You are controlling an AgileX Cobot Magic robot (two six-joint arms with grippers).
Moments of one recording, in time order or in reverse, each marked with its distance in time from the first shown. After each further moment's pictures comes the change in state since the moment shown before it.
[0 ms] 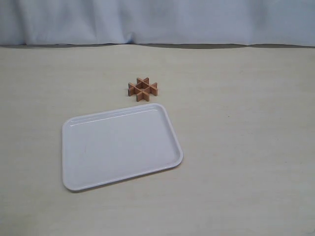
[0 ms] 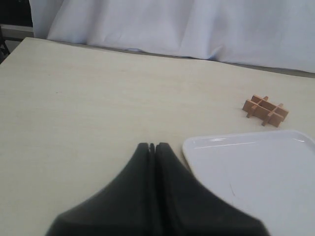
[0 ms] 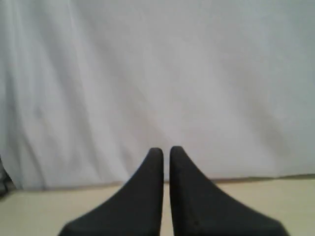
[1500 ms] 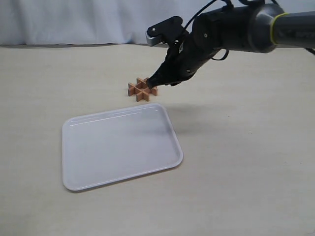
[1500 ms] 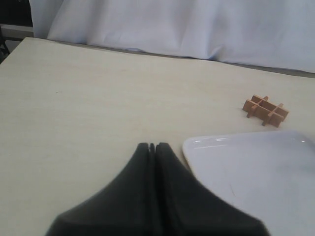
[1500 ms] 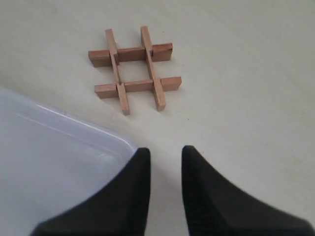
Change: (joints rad) left arm 0.000 0.000 0.000 0.000 0.000 0.000; right arm 0.267 1.631 -1.081 -0.072 0.491 -0.254
